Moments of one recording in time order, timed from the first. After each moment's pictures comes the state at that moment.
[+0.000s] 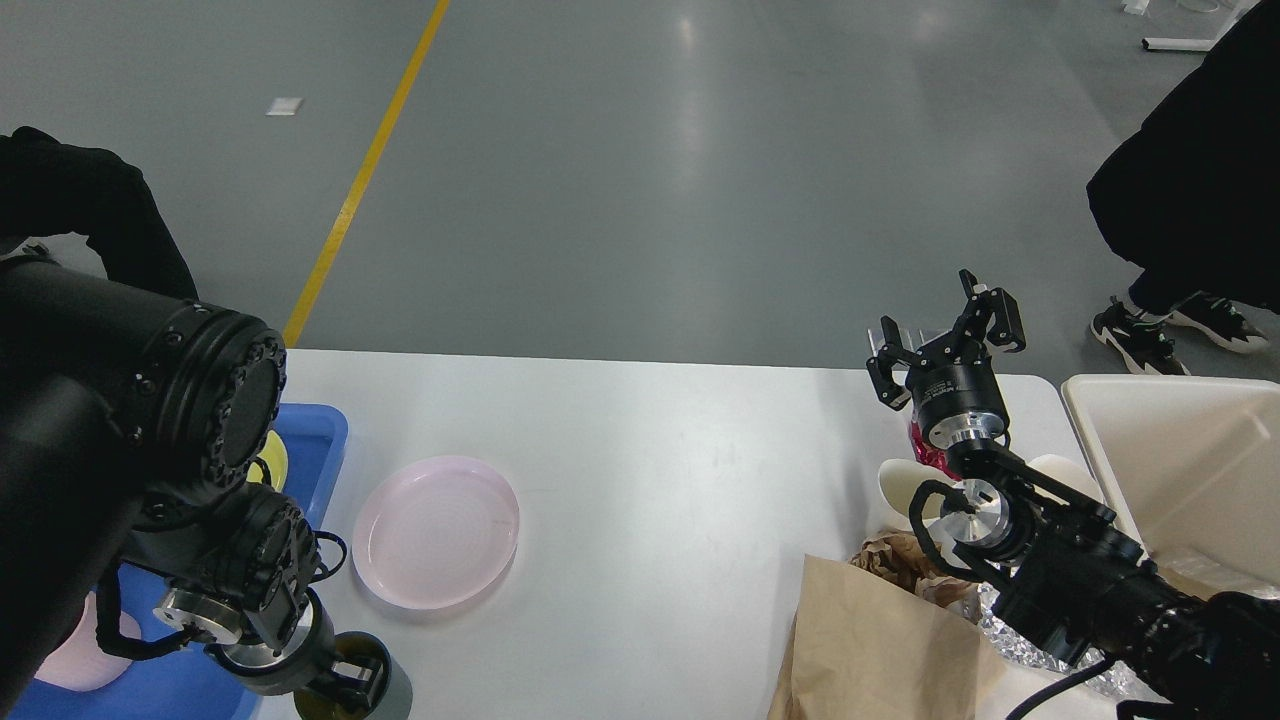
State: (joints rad) left arm -1.57 -0.09 1.63 -1.52 -0.01 -0.05 -0.15; right arm 0.68 -0.15 0.46 0.50 0.25 0.24 0.66
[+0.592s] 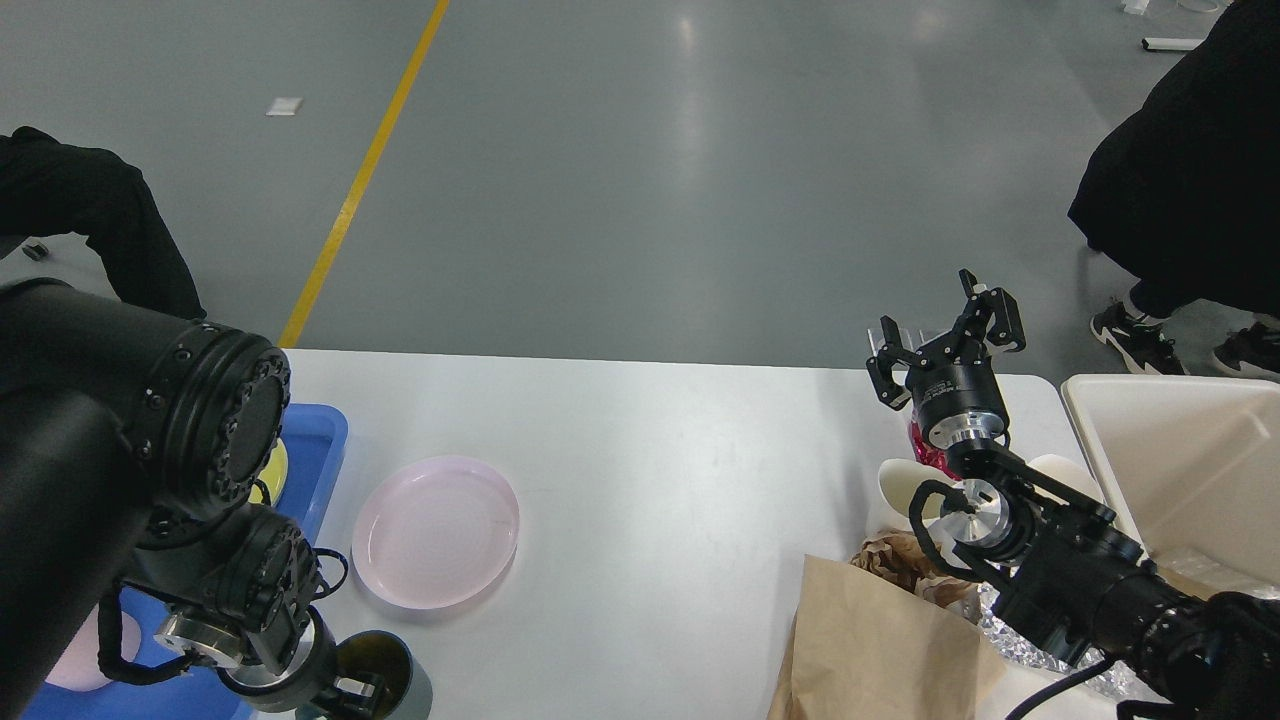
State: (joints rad) left arm -1.54 -0.09 1.63 -1.52 -0.01 -0.01 -0.15; right arm 0.68 -0.15 0.46 0.50 0.25 0.24 0.66
